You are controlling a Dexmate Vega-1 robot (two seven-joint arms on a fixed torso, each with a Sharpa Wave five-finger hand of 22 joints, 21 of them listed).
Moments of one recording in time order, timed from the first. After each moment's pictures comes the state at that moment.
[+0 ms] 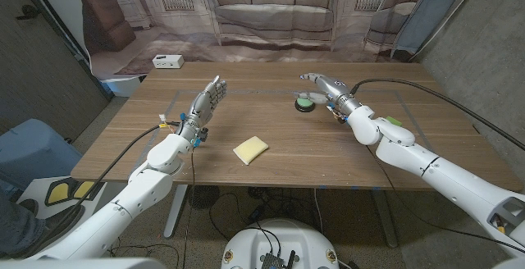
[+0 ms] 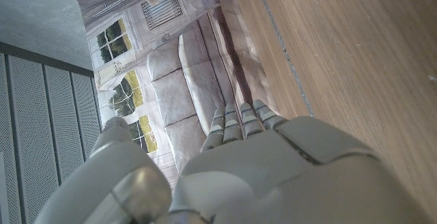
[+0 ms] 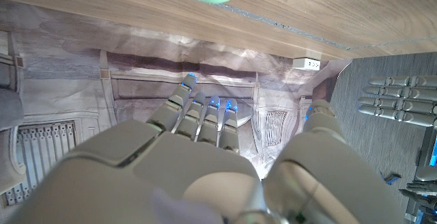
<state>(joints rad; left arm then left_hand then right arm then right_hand) 1.05 0.64 0.33 -1.59 -0.59 -0.36 0.00 0.23 0.01 0.24 -0.06 0.20 0.12 0.11 0.19 0.18 0.11 0.08 0.21 0.20 0.05 0.09 0.19 0.17 -0.03 0.02 0.31 0.17 -0.72 -0.73 -0.67 -1.64 -0.51 -0.03 -0.22 0.36 0.00 0.20 -0.13 0.22 0.27 -0.04 0.20 0.19 0.25 -0.01 0.20 0.19 0.20 -0.03 0.22 0.21 0.33 -0.02 0.26 0.17</state>
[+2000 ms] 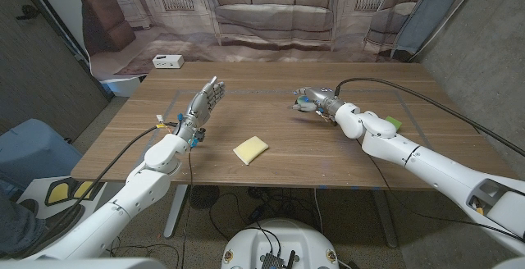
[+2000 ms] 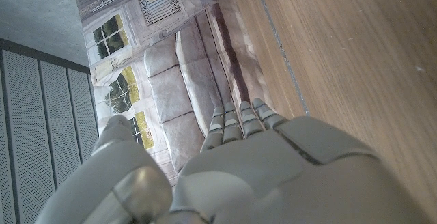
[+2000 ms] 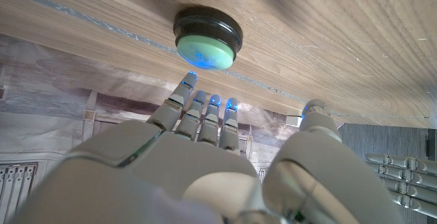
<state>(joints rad) 1.05 0.64 0.32 -1.57 -0.61 -0.36 -0.02 0.25 0.02 0.24 -0.07 0.20 0.14 0.10 0.19 0.18 0.12 0.07 0.21 0.20 0.07 0.08 0.19 0.17 0.00 0.03 0.28 0.17 -0.59 -0.68 -0.82 -1.57 -0.58 -0.17 0.00 0.36 0.02 0.20 -0.13 0.22 0.28 -0.04 0.20 0.19 0.26 -0.01 0.20 0.19 0.21 -0.02 0.22 0.21 0.35 -0.01 0.24 0.17</state>
